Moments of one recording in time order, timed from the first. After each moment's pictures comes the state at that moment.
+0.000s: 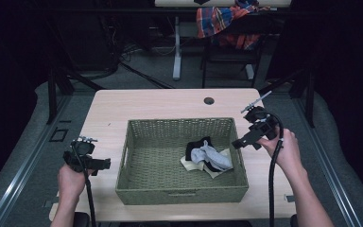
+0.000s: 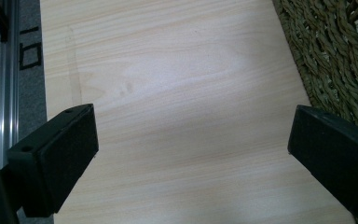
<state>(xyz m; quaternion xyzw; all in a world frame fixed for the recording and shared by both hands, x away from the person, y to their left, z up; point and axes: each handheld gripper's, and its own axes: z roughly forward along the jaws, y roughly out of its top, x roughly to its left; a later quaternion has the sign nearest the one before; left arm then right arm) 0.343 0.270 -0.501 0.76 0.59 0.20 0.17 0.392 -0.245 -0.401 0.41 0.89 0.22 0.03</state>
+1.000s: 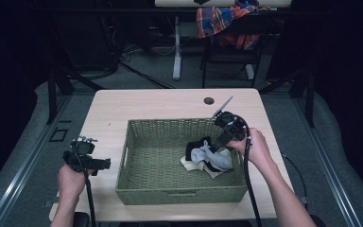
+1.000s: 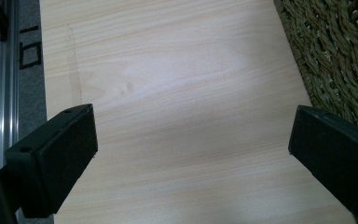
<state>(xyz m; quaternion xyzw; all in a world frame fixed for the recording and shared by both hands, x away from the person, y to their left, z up) 0.344 0.270 -0.501 0.76 0.59 0.19 0.17 0.418 -0.175 -0.443 0.37 0.91 0.16 -0.01</state>
